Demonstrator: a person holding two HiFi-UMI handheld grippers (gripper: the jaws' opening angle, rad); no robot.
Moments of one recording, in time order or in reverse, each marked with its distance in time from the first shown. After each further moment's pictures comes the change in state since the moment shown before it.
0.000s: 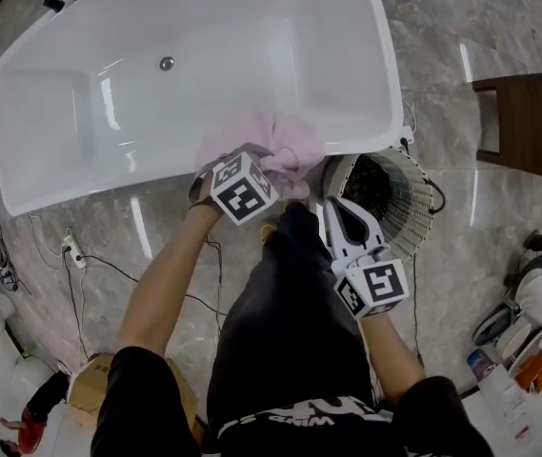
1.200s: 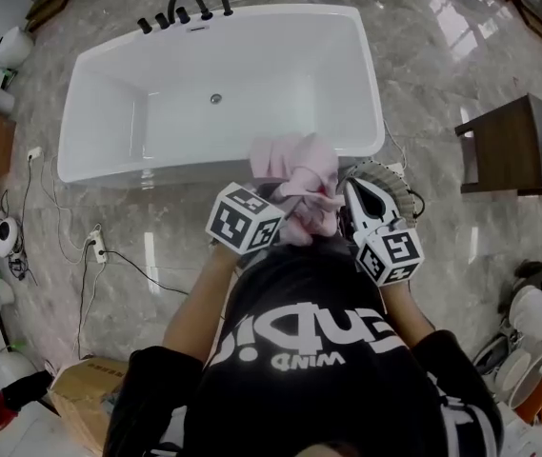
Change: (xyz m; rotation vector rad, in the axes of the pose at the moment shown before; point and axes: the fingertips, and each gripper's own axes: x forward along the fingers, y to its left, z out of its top) left arm -0.308 -0.178 0.066 -0.442 -0.466 0.032; right arm -0.161 0.126 0.139 -0.198 -0.159 0.078
